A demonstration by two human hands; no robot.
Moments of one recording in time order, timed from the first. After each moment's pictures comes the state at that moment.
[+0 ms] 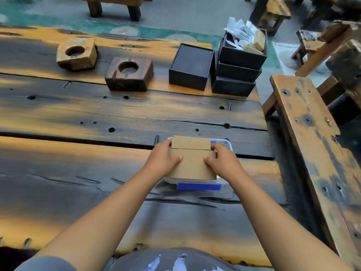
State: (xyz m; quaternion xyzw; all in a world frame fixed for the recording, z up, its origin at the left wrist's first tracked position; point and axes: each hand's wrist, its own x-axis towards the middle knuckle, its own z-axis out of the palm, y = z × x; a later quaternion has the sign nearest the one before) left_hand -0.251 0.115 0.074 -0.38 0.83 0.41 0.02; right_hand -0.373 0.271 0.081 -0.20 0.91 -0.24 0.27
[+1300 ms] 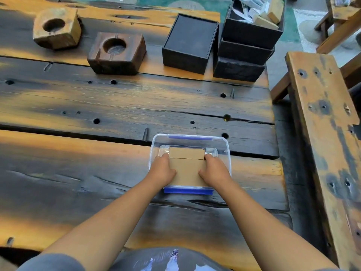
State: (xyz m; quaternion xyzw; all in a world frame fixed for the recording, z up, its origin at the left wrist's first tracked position) left_hand -0.294 0.138 -0.008 -0.43 0.79 0.39 0.16; right_hand -0.414 0.273 -0.018 -0.23 0.91 -0.12 0.33
